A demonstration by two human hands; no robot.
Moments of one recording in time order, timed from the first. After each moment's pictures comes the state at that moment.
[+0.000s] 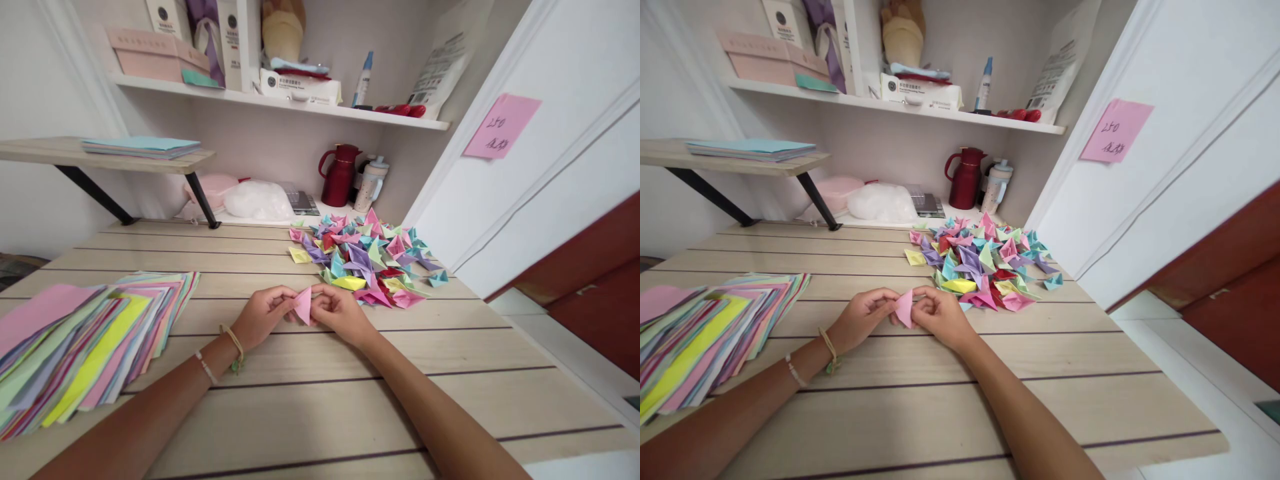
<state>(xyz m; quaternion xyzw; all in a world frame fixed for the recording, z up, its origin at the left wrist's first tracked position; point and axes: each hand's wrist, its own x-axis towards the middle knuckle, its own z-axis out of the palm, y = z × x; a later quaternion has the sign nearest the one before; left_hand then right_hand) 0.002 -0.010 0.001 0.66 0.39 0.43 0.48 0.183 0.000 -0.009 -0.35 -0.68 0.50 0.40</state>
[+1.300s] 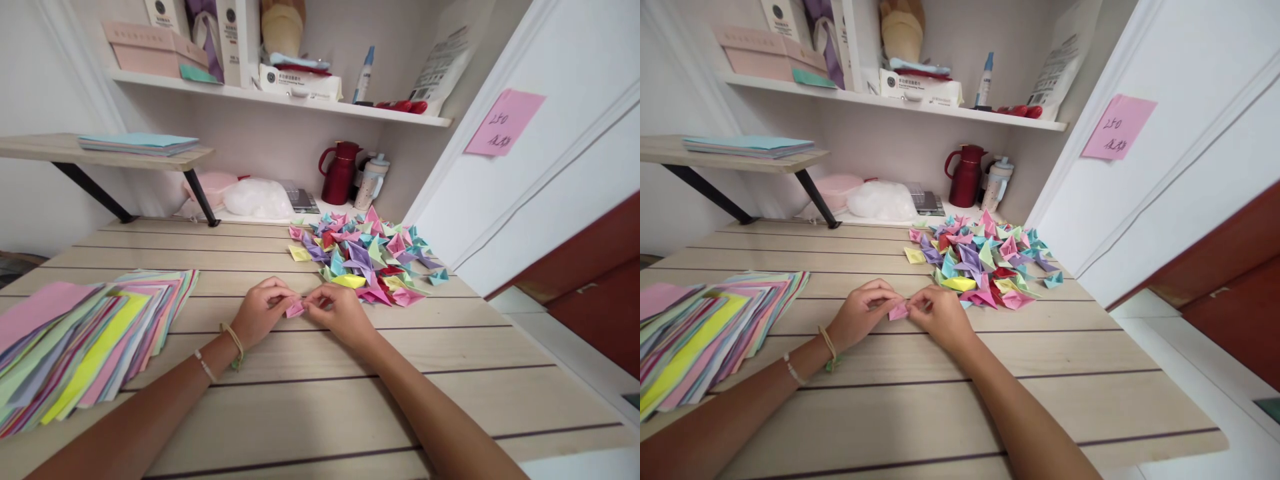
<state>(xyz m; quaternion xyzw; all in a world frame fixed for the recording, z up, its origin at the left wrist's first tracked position) -0.003 -0.002 -0.006 0.74 0.41 0.43 0.30 0.182 -0.005 0.002 -0.42 -0.78 0.24 0.39</state>
